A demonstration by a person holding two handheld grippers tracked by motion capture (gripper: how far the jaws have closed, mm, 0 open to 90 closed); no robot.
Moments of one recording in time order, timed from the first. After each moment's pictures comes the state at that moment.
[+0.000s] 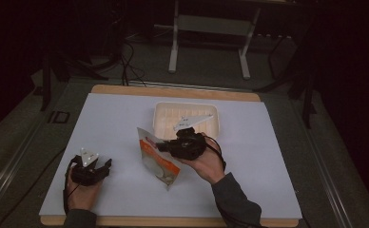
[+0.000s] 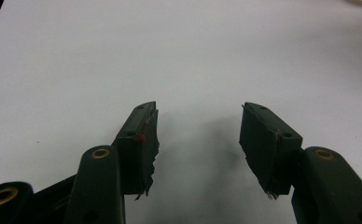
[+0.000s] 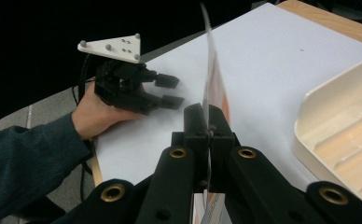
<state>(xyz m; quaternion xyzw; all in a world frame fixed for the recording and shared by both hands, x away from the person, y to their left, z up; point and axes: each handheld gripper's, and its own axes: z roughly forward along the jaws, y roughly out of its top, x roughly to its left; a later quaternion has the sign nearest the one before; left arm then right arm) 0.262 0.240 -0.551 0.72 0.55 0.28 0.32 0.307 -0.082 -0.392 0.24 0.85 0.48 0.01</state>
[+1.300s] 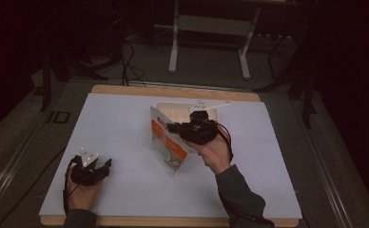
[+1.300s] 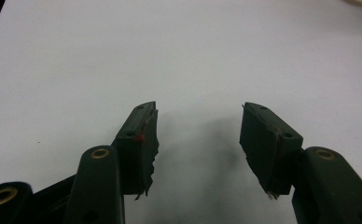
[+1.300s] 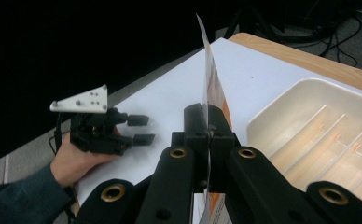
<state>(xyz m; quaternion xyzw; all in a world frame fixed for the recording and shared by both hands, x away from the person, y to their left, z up) 0.262 0.240 -0.551 0.72 0.55 0.28 0.32 0.327 -0.102 -0.362 0.31 0.80 0.51 0.04</state>
